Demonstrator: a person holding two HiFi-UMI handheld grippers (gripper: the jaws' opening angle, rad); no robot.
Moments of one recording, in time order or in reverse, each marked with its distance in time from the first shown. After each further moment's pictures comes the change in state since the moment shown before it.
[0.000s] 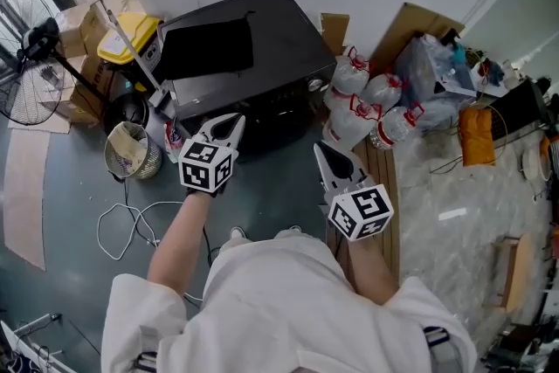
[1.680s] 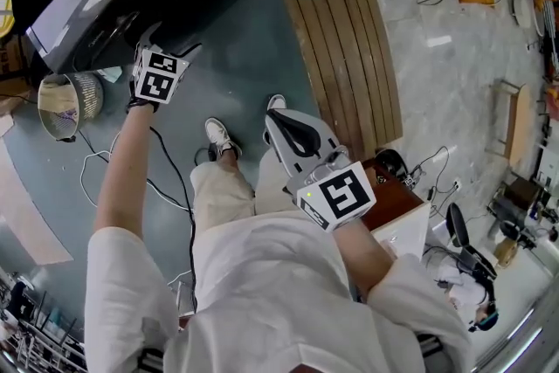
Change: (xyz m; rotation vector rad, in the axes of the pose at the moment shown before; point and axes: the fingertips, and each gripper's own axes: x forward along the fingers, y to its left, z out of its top) left arm 0.187 0.032 -0.327 0.406 0.566 -0.196; right arm -0.015 -0.005 -0.233 0.254 0.239 -0.110
